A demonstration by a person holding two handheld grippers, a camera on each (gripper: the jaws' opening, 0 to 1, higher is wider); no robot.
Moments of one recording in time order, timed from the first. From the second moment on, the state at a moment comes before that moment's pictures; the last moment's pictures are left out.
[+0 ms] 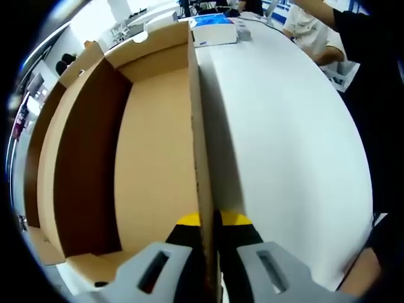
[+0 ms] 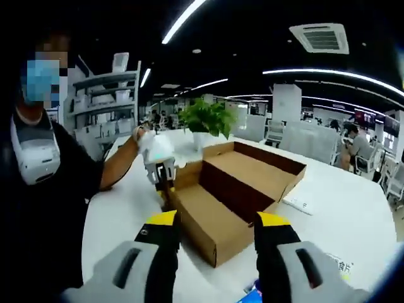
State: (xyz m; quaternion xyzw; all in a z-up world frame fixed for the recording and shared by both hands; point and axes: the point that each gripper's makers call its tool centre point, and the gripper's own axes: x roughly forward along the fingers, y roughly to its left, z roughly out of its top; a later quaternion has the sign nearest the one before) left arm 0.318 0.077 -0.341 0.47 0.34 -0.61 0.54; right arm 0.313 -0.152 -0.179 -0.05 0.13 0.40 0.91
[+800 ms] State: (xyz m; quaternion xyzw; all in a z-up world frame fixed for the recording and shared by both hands) left arm 0.313 0.078 -0.342 0.46 0.35 -0.61 0.54; right arm 0.416 -0.132 -0.205 0.15 0.20 0.40 0.88
